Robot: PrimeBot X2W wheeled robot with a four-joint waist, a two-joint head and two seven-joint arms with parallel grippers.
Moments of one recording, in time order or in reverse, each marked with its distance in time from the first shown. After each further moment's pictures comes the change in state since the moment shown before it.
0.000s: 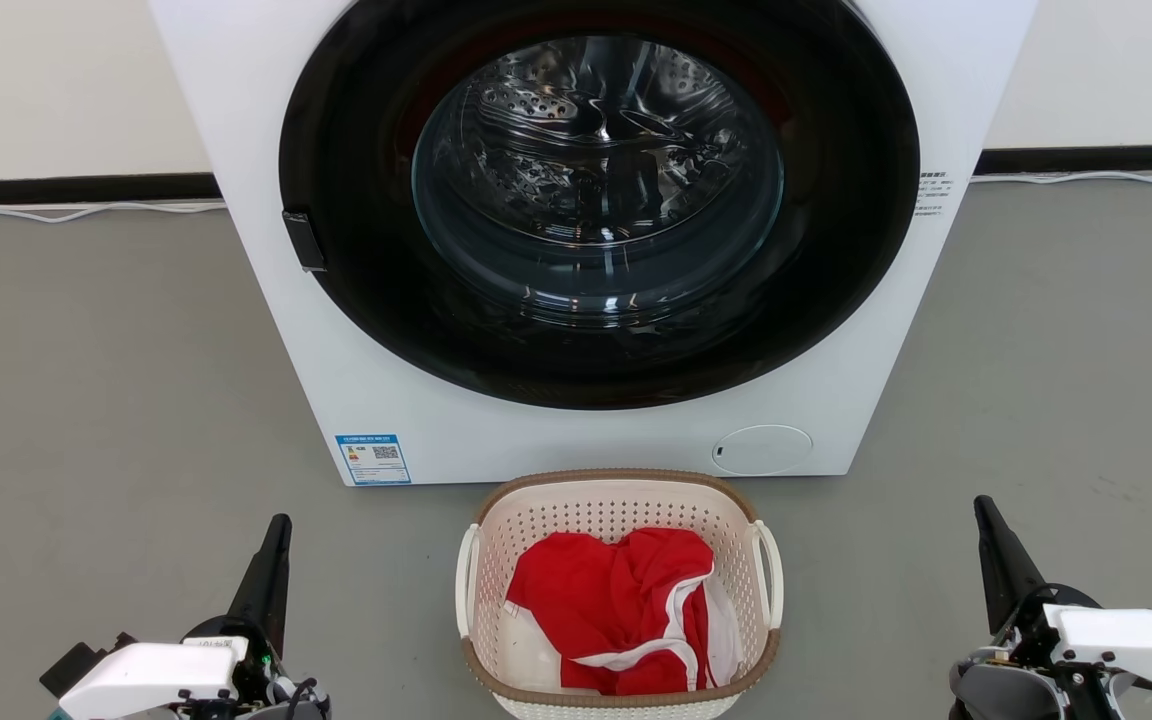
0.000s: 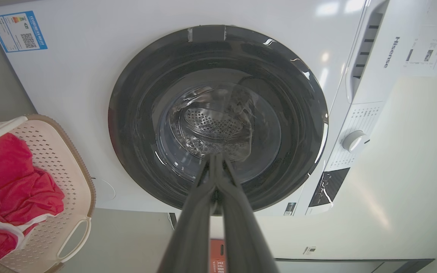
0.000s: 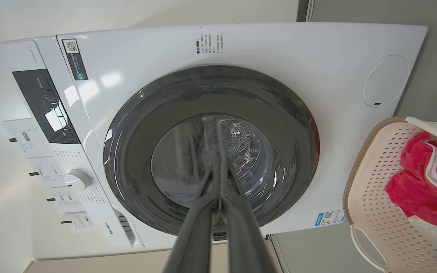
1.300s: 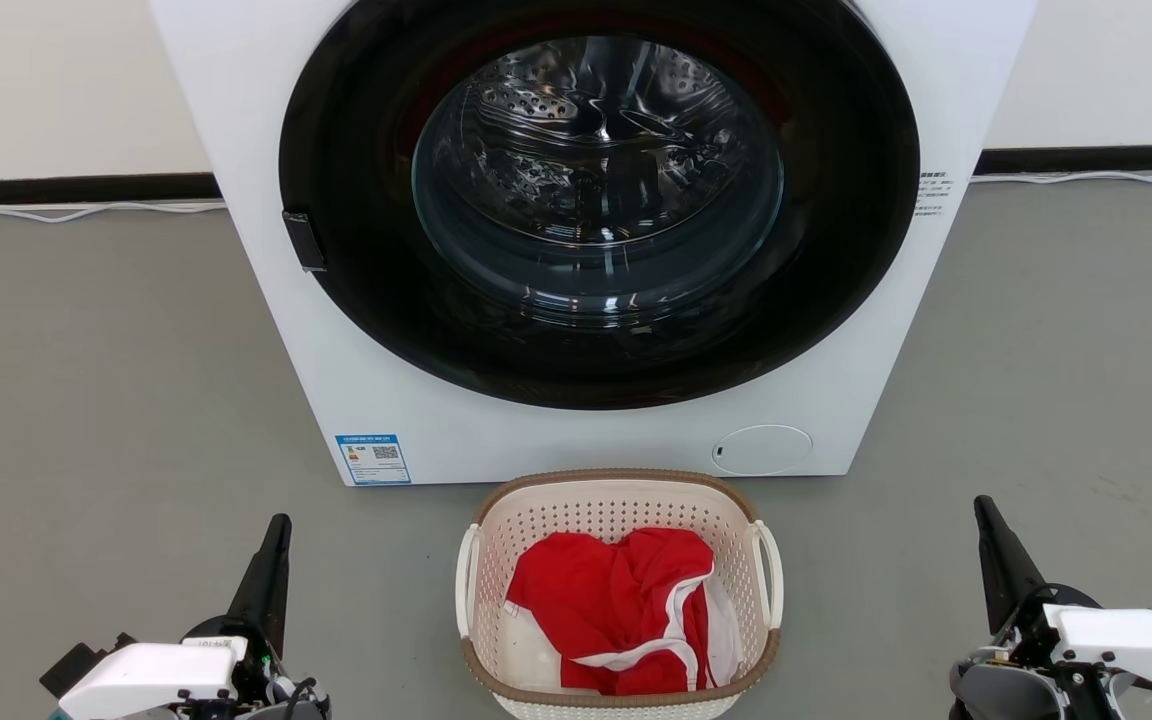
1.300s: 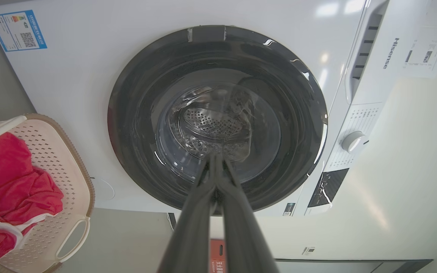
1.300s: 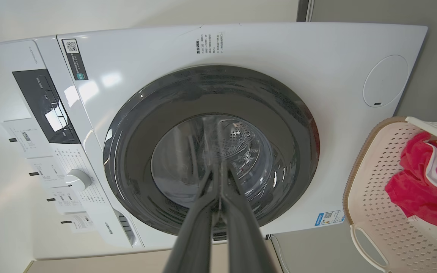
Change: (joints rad) left arm 0.000 0.000 0.000 0.000 -0.005 0.000 0.000; right arm 0.000 0.000 0.000 0.000 0.000 0.000 0.000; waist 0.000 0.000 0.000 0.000
